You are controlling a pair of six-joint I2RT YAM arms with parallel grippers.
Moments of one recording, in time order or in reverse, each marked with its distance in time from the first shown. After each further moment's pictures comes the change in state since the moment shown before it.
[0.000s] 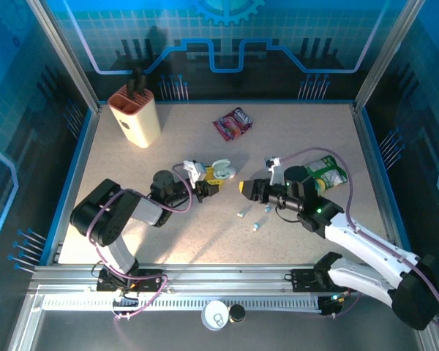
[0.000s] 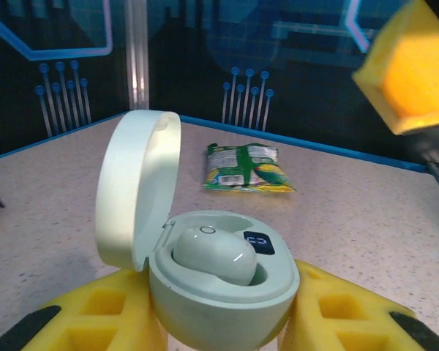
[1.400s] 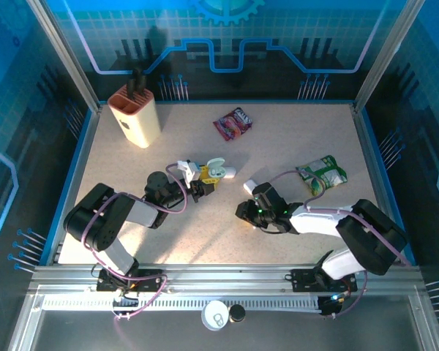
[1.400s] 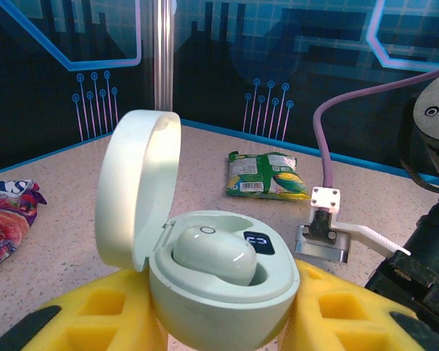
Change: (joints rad) left arm 0.024 -0.048 -0.032 0.008 0.006 -0.014; right arm 0.095 0.505 -0.093 0.175 0.090 0.398
